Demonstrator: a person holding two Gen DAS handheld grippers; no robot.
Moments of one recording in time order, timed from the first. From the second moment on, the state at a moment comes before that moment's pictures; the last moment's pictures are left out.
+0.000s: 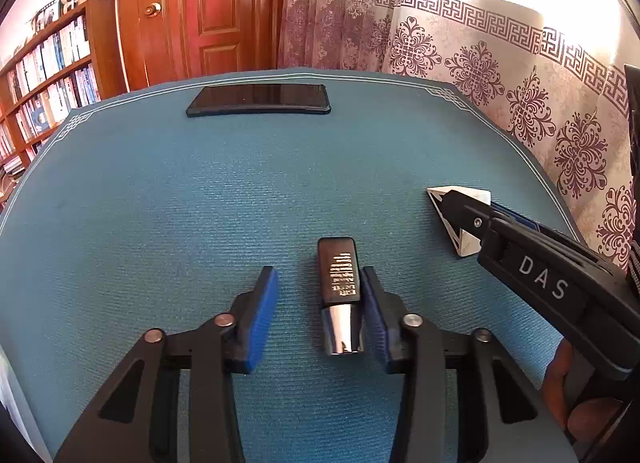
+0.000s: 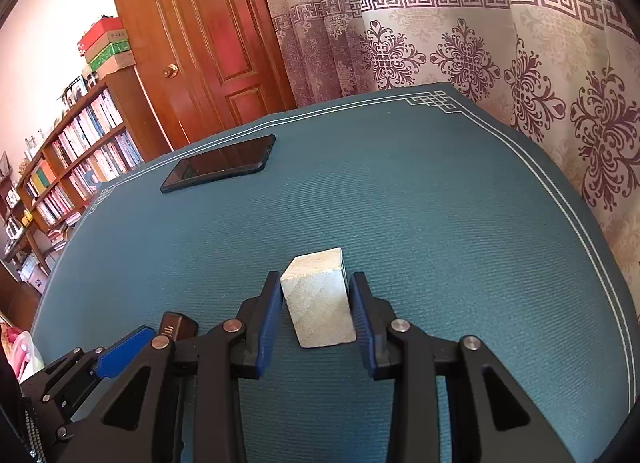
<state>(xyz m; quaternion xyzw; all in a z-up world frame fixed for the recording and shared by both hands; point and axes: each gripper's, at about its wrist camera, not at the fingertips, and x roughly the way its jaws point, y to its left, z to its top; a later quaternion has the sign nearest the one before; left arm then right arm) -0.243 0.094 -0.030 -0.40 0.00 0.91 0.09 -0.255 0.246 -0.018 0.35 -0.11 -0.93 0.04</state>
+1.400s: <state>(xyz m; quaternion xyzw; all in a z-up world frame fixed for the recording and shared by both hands) -0.173 0.017 0.018 -0.34 -0.02 0.94 0.00 -0.256 0.242 -0.020 0.36 -0.11 -0.93 0.03</state>
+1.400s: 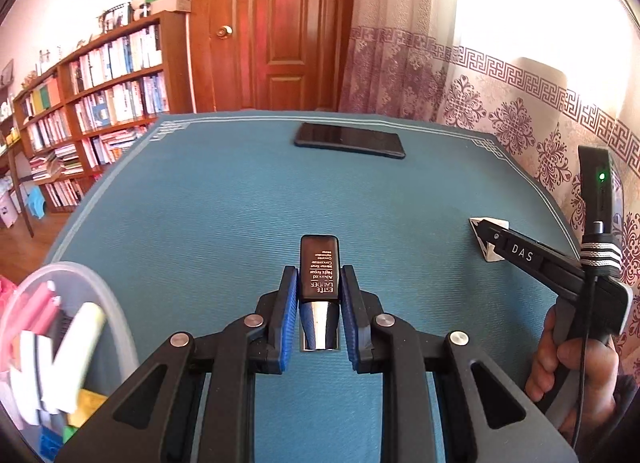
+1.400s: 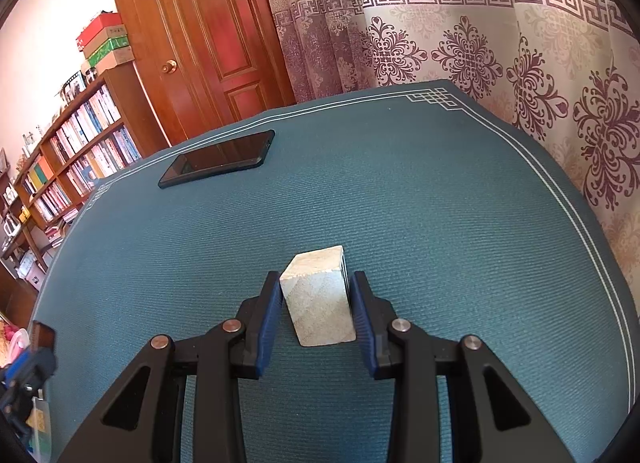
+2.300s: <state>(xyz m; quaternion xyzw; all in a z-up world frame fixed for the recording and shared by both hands) -0.062 -0.161 0.029 -0.32 -0.09 0.93 -0.16 -0.183 0.148 0.030 0.30 -0.07 -0.94 0.16</state>
